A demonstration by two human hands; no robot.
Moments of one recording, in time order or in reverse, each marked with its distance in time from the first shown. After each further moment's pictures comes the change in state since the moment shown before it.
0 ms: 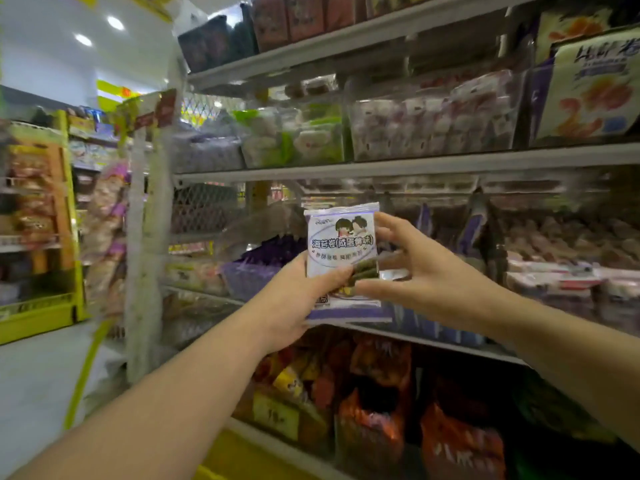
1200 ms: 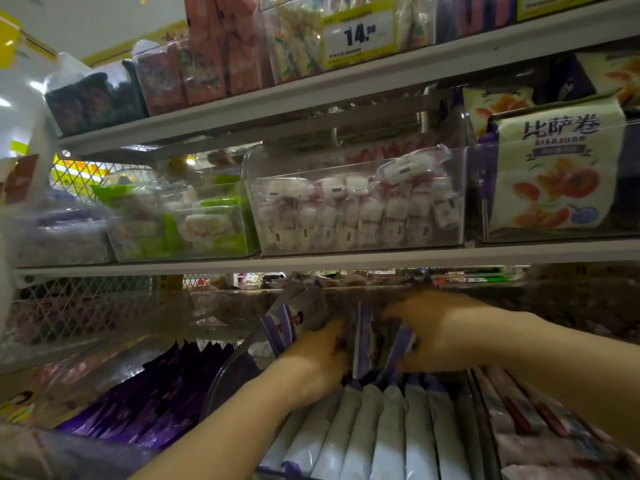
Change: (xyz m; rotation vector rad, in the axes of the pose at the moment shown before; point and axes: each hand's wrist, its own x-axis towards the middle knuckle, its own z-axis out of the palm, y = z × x) left_hand 0.236 -0.042 0.055 0.995 -0.203 0.100; right_hand 0.093 0.113 -0.151 -1.040 -0.198 0.298
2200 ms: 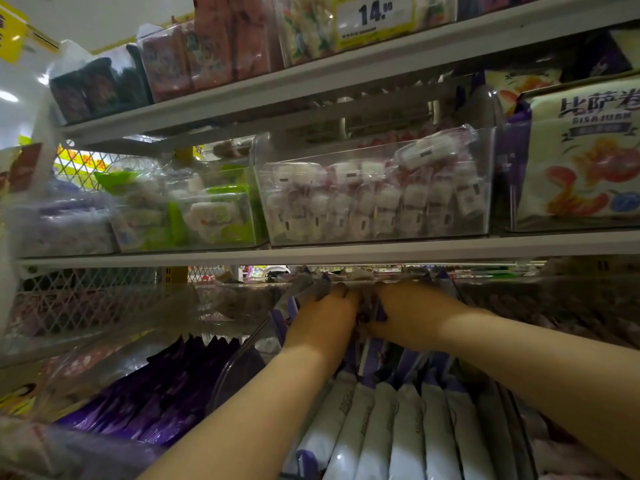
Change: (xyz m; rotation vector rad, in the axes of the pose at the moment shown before) left_hand 0.018 0.020 -0.011 0.501 0.287 0.138; right_hand 0.045 -0.024 0.017 0.037 0.172 0.128
